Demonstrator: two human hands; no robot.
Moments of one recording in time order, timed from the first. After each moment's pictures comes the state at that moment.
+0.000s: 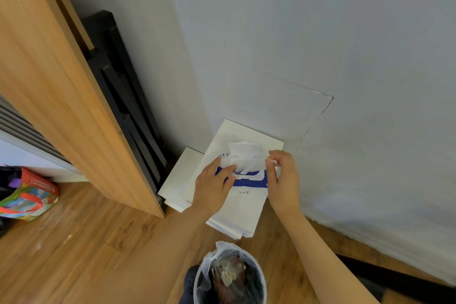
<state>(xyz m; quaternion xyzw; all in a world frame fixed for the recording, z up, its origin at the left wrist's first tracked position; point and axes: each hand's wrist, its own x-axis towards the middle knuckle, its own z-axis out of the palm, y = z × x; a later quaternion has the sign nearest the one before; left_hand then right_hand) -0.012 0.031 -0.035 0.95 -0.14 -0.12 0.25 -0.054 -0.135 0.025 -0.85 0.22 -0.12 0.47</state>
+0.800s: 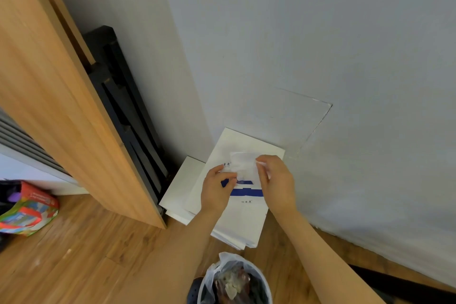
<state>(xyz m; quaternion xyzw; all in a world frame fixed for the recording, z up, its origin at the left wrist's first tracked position) 0.002 0.013 -0.040 0.87 0.02 -0.11 0.48 -0.036 -0.128 0.023 -0.91 0.15 -0.11 0.38</state>
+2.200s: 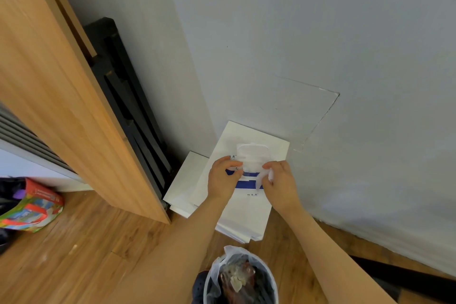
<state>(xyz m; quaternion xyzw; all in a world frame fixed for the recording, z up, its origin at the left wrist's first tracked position) 0.009 0.008 -0.028 0.83 0.07 -0.14 0.54 -0.046 -0.128 0.000 -0.90 0.21 0.01 0.38</state>
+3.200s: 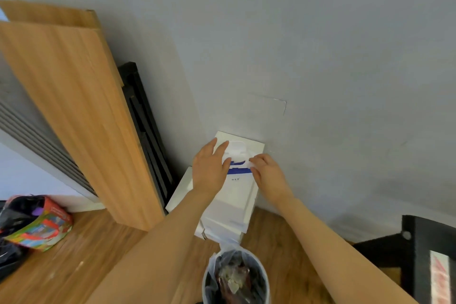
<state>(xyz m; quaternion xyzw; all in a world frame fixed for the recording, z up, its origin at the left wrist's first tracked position) -0.084 0.025 0.117 0.97 -0.14 0.00 0.18 -0.142 -0.132 0.103 -0.95 0.07 -0.01 0.30</state>
